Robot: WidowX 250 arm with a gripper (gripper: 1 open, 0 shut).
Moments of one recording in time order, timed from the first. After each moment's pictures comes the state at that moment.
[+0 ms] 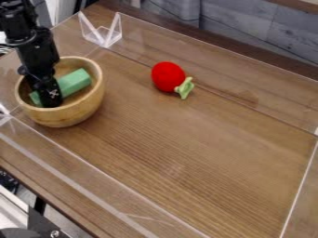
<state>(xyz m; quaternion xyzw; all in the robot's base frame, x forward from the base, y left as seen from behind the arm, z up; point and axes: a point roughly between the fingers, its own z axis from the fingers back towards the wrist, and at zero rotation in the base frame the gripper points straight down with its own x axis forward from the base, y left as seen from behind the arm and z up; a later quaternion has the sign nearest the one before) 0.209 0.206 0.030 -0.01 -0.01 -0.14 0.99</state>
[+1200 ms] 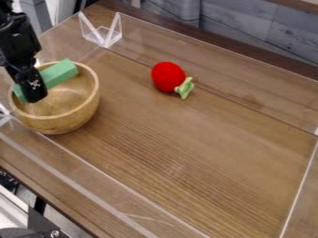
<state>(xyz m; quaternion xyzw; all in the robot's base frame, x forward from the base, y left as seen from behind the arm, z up) 0.192 0.205 0.059 -0.03 -0.03 -0.14 0.99</state>
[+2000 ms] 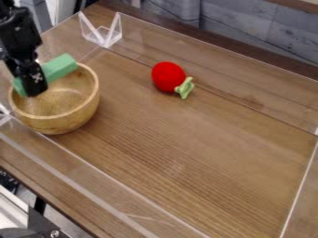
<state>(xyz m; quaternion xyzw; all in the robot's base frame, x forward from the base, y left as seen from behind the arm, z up) 0.202 0.207 0.067 -0.02 -0.03 -0.13 0.99</state>
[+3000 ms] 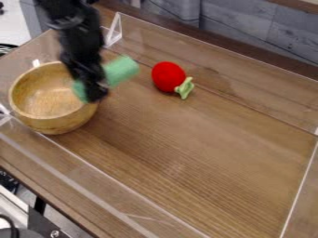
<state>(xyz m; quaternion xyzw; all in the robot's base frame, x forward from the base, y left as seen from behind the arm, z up) 0.233 0.102 0.074 -0.02 -0.05 -0.18 0.98</state>
